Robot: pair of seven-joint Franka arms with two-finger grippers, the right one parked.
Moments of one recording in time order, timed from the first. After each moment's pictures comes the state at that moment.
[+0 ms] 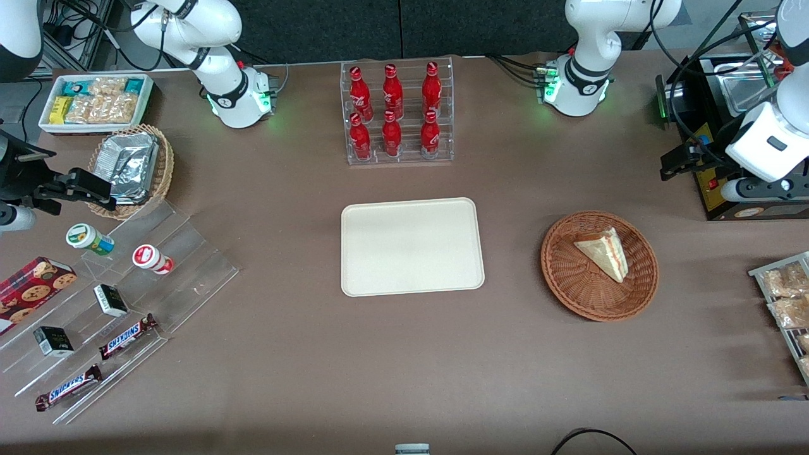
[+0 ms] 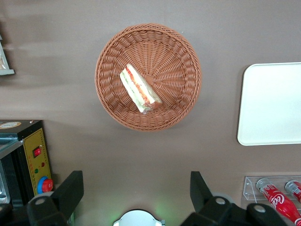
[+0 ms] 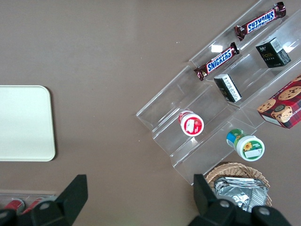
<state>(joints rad) -0.10 -0.02 0.04 -1.63 -0.01 1.48 -0.07</state>
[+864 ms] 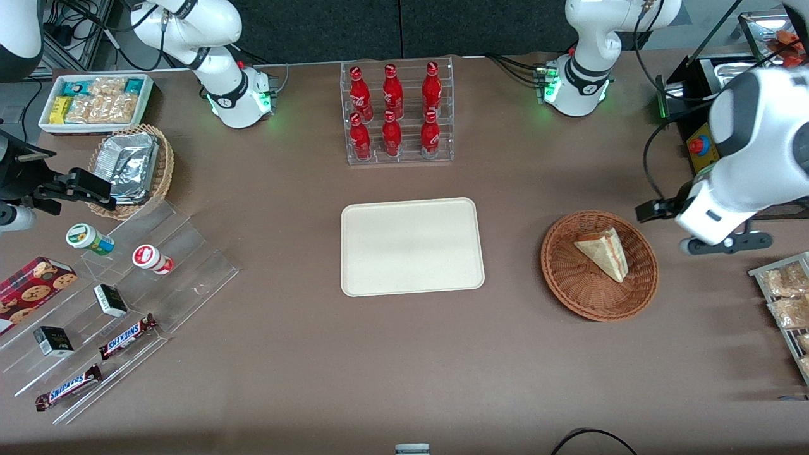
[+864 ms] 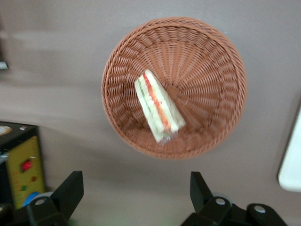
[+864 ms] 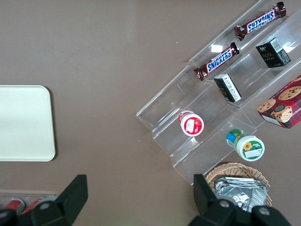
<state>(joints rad) -0.10 0.10 0.04 -1.88 0.07 1.81 -0.25</state>
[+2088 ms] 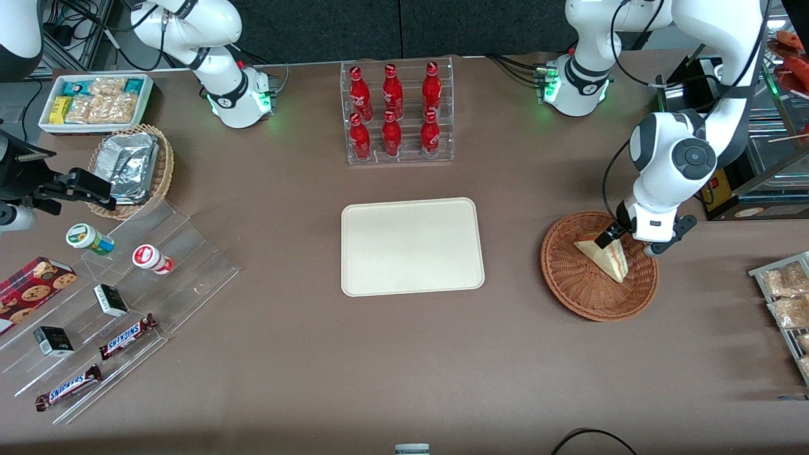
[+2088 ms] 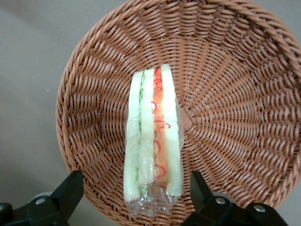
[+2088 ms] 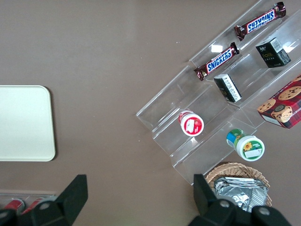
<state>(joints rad) -0.10 0.09 0.03 -2.39 0.07 2.49 -0.75</state>
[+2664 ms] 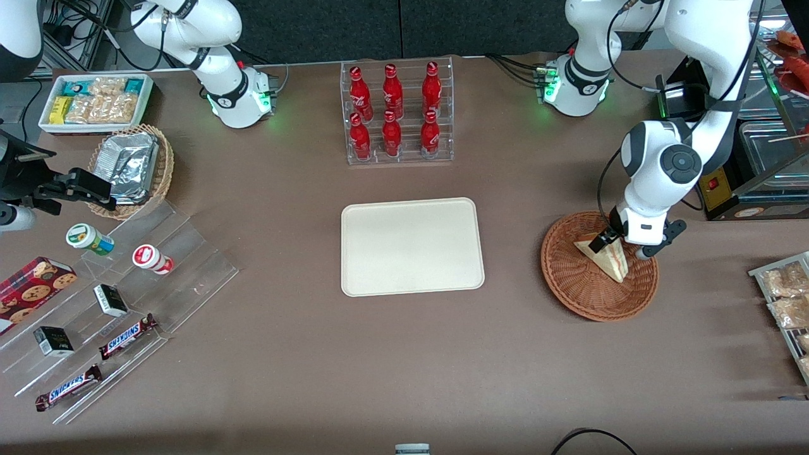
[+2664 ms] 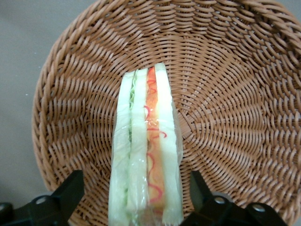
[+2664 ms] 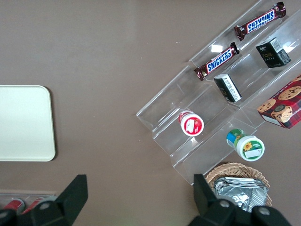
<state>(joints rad) -0.10 0.17 0.03 -2.42 0.07 2.64 -0.75</state>
